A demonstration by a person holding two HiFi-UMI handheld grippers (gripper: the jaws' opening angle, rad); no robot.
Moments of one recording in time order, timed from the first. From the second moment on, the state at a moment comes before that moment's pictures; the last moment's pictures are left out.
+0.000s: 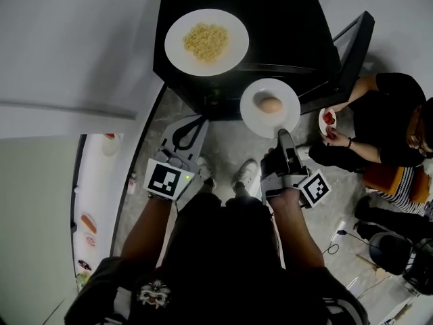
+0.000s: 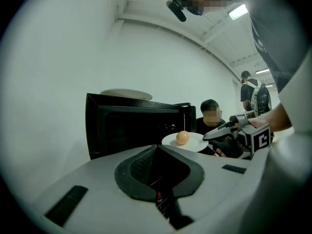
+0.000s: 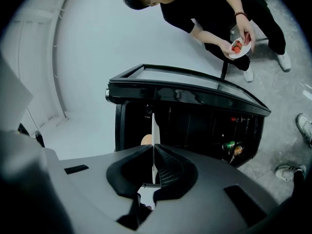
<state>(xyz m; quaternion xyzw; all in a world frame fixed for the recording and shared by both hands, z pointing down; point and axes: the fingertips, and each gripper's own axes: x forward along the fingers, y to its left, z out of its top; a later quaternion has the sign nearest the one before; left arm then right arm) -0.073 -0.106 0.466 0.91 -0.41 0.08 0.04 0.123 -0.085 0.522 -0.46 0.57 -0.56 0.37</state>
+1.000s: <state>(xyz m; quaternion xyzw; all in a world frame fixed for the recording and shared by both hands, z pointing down) -0.046 -0.104 0.470 0.91 -0.40 0.07 0.05 0.125 -0.171 0.546 -0.47 0.56 -0.55 0.41</state>
